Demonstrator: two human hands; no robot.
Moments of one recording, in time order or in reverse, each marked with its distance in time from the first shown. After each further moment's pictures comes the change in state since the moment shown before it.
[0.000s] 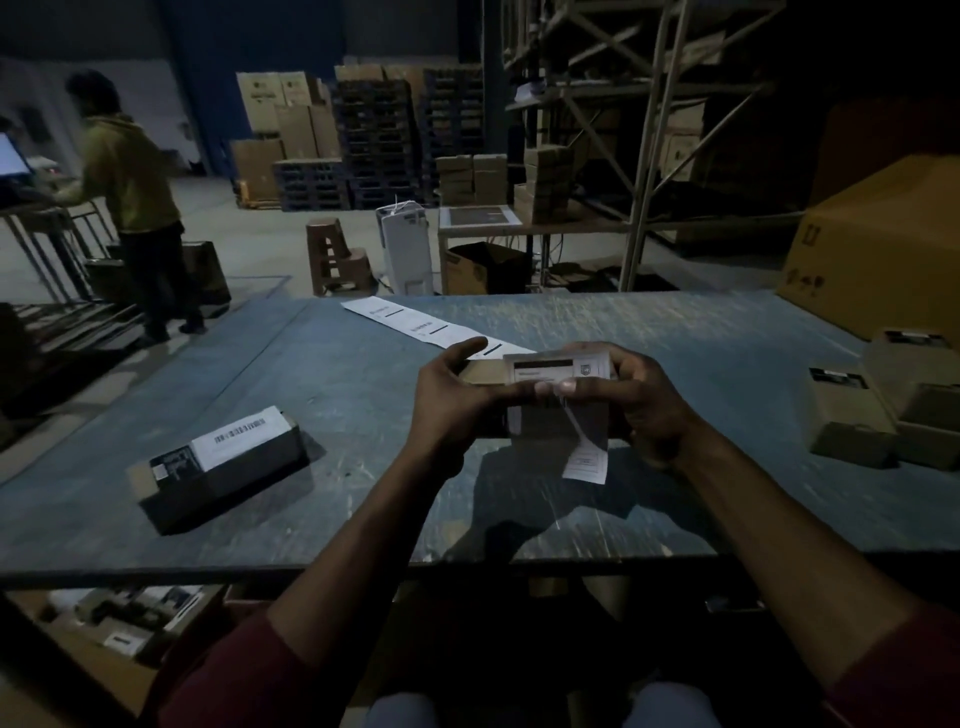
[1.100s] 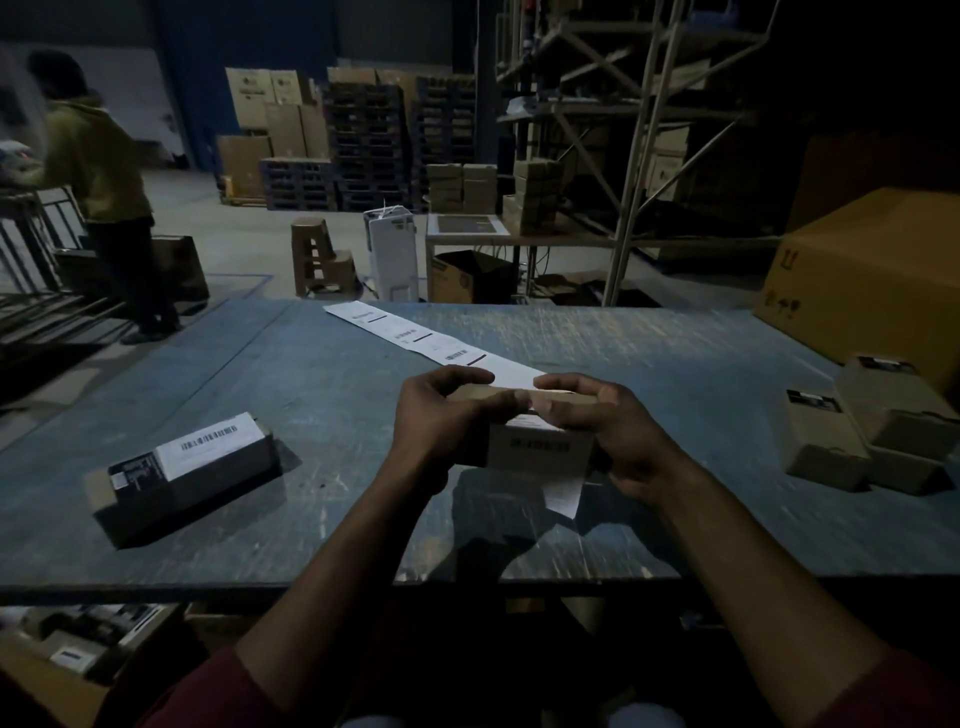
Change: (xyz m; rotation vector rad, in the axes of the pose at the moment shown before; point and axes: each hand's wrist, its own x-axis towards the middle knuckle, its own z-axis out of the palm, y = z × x) left_hand 0.002 -0.004 0.004 0.054 0.054 -0.079; right_hand -0.003 -0.002 0.013 0.012 0.046 0.137
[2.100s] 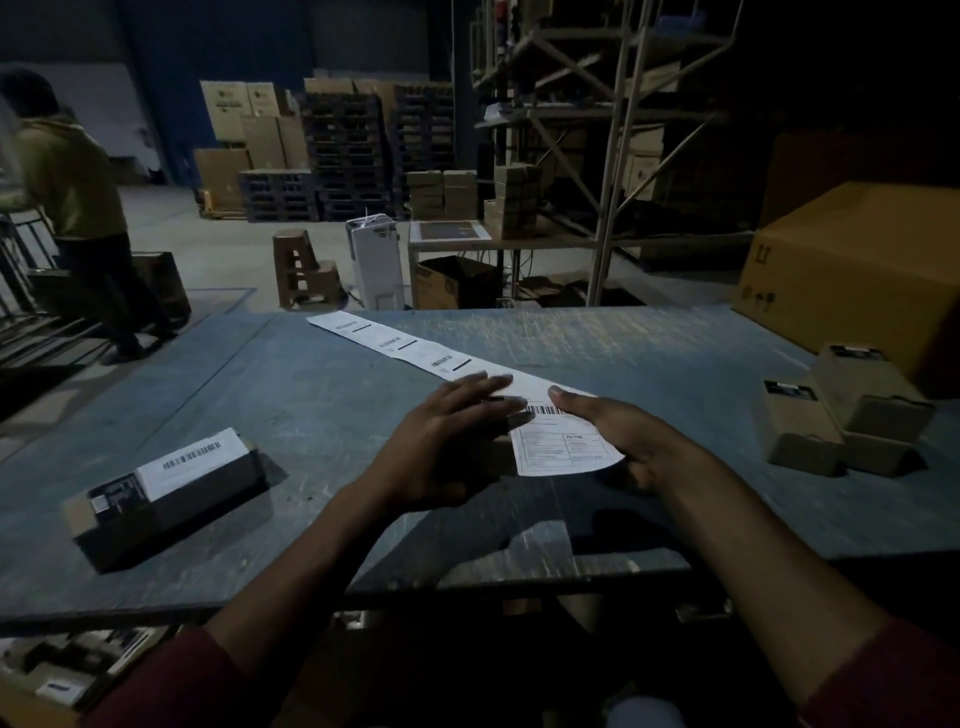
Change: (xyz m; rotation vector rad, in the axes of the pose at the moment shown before) left_hand 0.039 -0.044 -0.027 0.854 -0.475 1.022; right_hand 0.002 -0.005 -0.019 0.173 0.034 0.372
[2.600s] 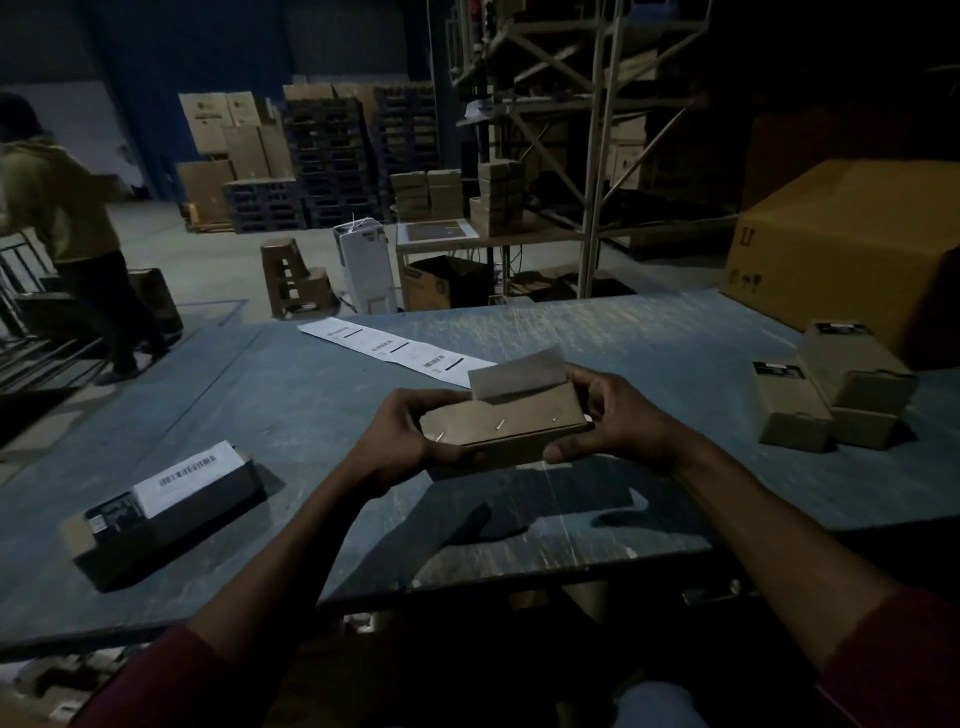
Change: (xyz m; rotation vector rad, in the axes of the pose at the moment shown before) left_hand 0.000 0.000 -0.017 -0.685 0.067 -0.526; right_hand -0.003 0.005 -0.032 -0.514 -0.247 -0.549
